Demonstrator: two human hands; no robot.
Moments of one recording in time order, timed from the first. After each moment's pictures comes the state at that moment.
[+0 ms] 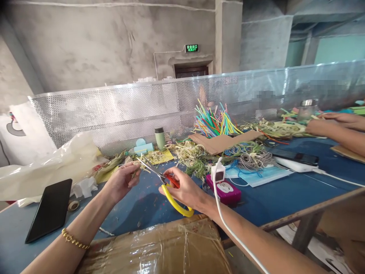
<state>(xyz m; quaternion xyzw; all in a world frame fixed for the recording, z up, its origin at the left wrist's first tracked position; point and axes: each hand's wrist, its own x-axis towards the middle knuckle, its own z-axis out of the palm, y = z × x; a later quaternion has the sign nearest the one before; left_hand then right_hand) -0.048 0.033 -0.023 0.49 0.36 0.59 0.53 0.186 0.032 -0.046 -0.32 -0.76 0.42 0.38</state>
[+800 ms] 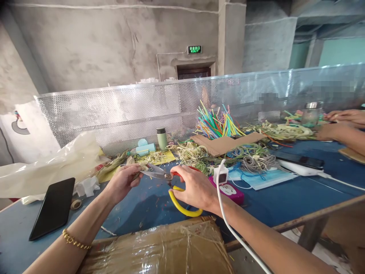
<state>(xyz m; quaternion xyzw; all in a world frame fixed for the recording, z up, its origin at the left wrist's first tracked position) -0.047 0.028 -0.020 0.51 0.41 0.59 0.48 0.208 0.037 -0.033 -0.34 -0.87 0.00 0.35</state>
